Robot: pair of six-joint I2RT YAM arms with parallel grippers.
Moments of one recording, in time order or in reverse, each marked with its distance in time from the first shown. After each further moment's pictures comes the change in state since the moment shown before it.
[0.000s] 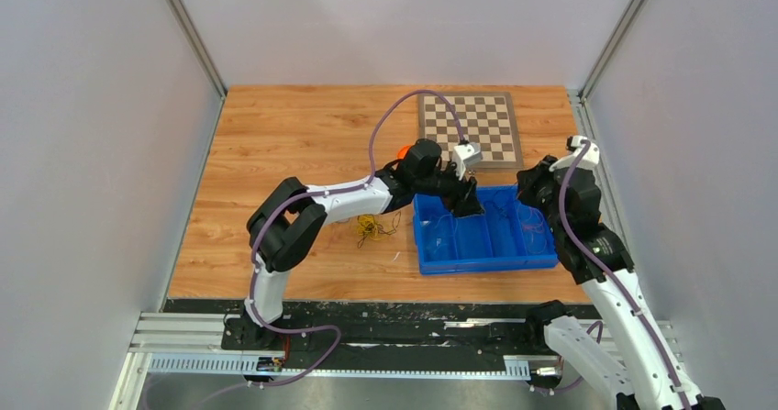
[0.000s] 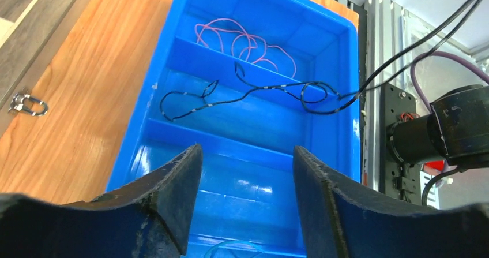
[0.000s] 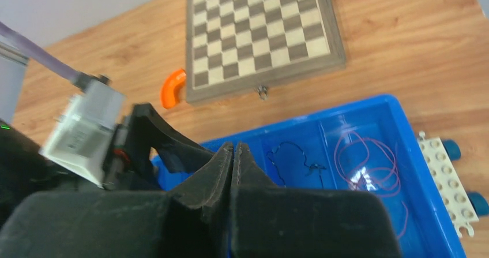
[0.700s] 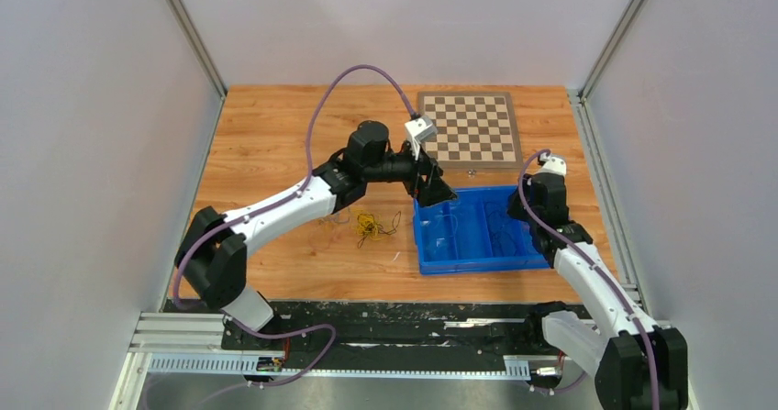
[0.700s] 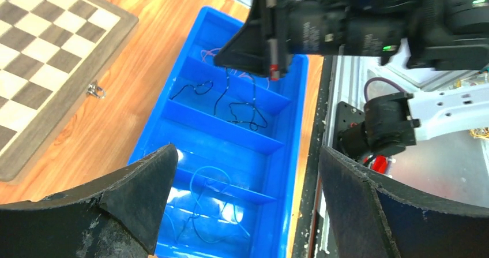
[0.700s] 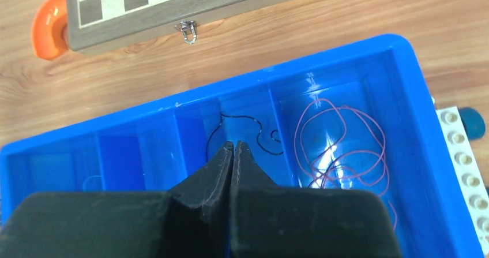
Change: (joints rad) left arm 0.108 -0.389 -0.190 -0.094 0.026 -0.078; right arm -0.146 0.222 -0.316 0.262 -0.114 -0.069
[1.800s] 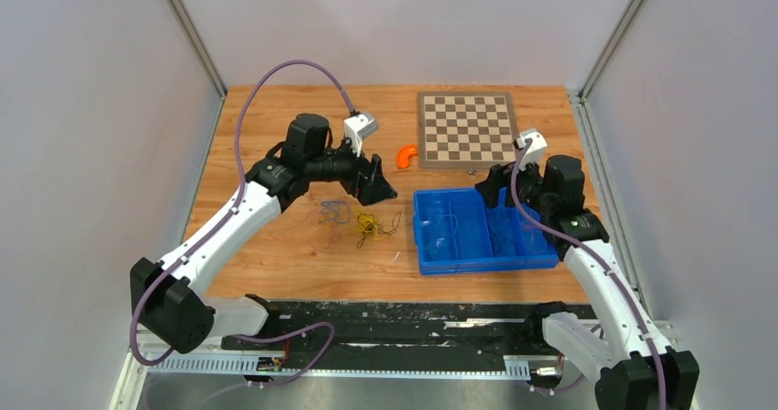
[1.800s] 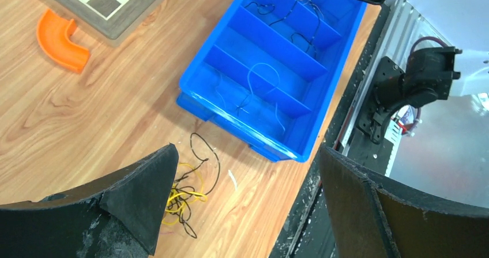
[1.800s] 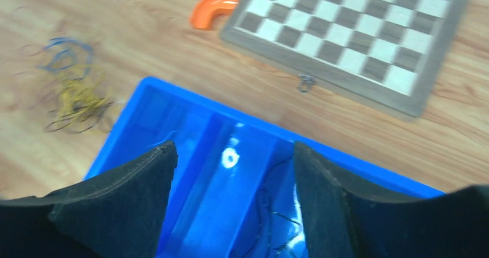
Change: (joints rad) left arm 0.250 -0.314 -0.036 -0.539 0.019 0.171; right arm -0.004 -0.036 0.140 0.000 -0.422 -0.417
